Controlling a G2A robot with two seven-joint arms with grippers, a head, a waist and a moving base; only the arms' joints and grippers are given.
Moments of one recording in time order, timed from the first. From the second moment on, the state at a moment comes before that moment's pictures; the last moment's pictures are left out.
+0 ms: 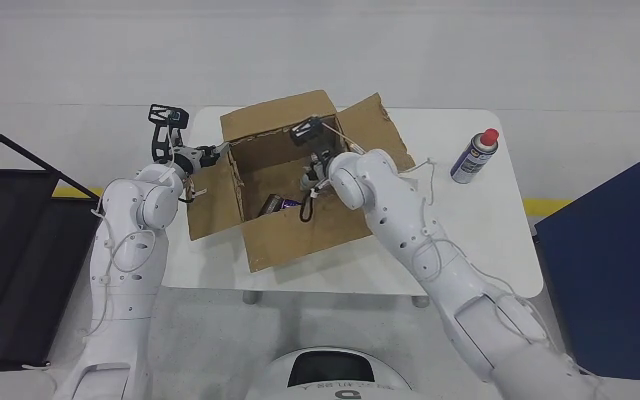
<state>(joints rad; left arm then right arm) 1.18 -1.26 -1.54 -1.48 1.21 -0.20 -0.61 -0.82 -1.53 0.87 -1.21 -1.21 0.04 0.93</state>
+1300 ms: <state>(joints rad) 1.18 -1.26 -1.54 -1.48 1.21 -0.20 -0.61 -0.68 -1.61 0.77 -0.97 -1.15 -0.01 1.10</state>
